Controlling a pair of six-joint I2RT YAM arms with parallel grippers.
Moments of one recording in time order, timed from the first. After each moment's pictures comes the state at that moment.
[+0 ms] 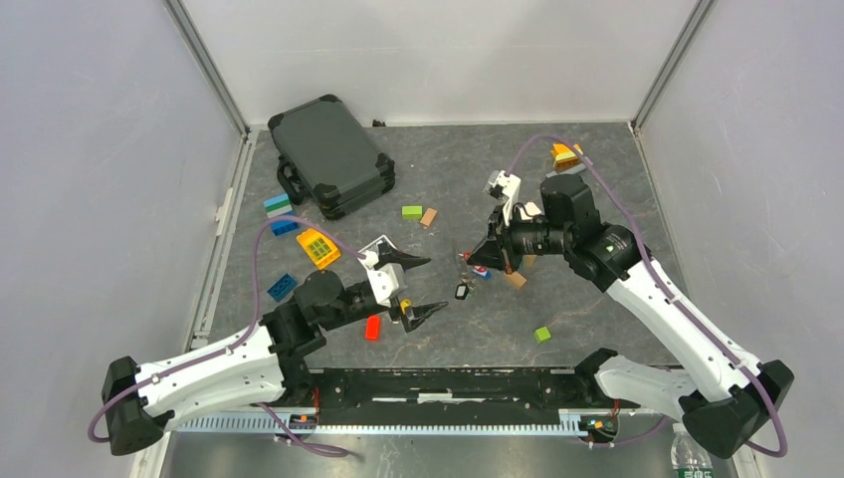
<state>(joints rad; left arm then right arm) -1.05 0.73 0.50 0.26 0.15 0.15 0.58 1.07 1.10 -0.57 -0.64 0.07</state>
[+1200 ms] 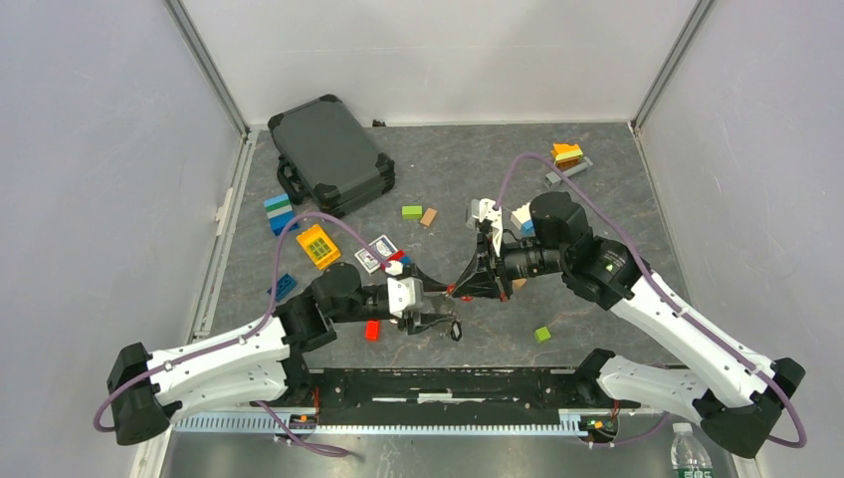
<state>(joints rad) -1.06 0.84 0.55 0.23 0.40 0.21 0.78 1.01 1.08 -0.52 -0.77 0.01</state>
